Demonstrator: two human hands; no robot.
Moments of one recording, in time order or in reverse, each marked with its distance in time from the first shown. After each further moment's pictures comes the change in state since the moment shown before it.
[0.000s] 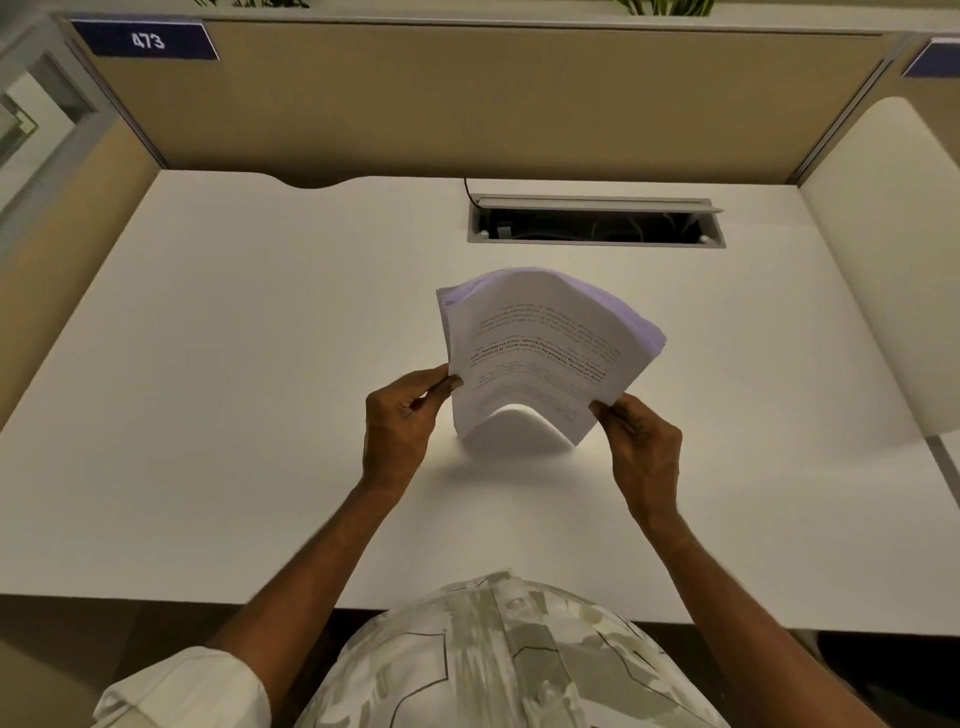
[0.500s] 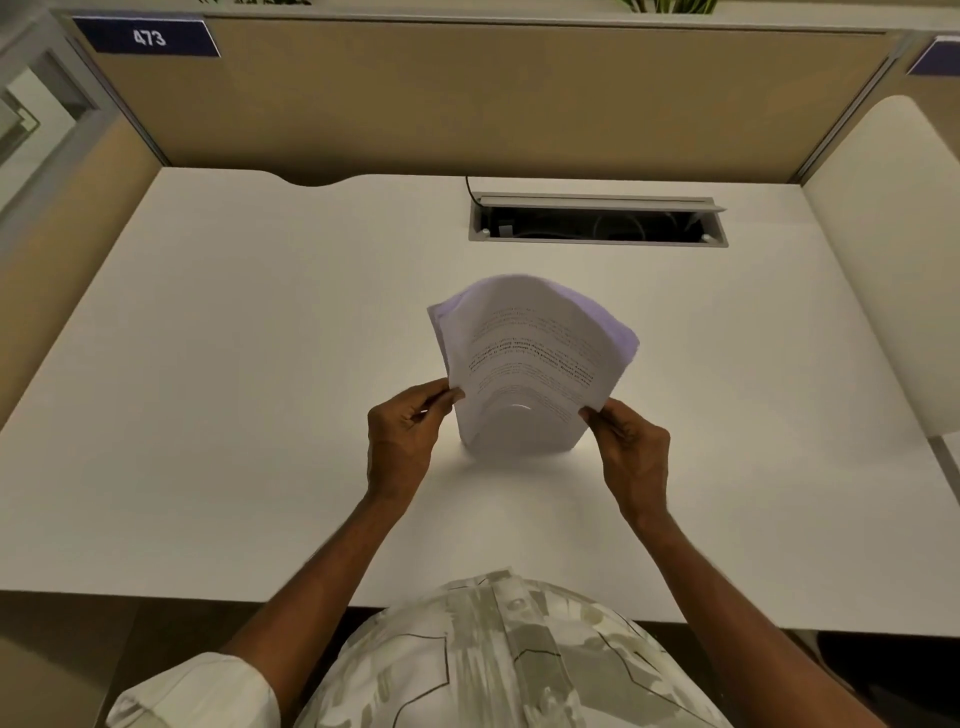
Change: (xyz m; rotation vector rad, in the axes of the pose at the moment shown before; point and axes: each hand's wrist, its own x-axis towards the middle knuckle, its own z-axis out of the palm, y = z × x) left_hand -0.015 -0.006 0.003 -0.018 0.037 -0.091; right_hand -0.003 0.007 0.009 -0.102 -0.046 -0.040
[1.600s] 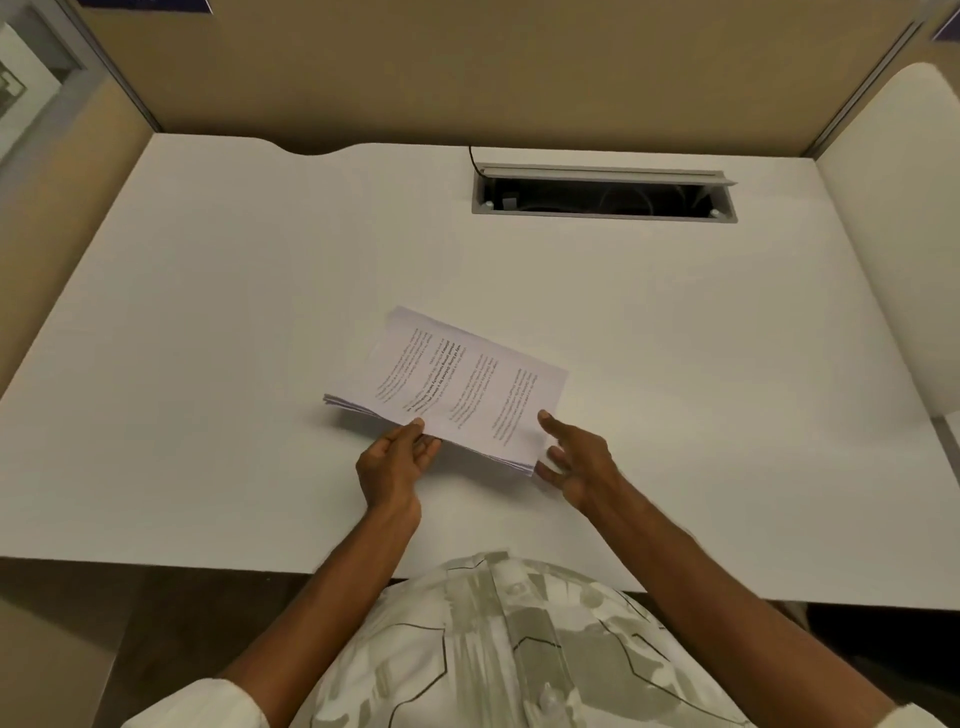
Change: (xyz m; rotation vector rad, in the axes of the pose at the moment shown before) left_hand -0.050 -0.026 -0.005 -0.627 0.431 -0.849; right_hand -0.016 -0.015 0.048 0.564 -0.079 1.180
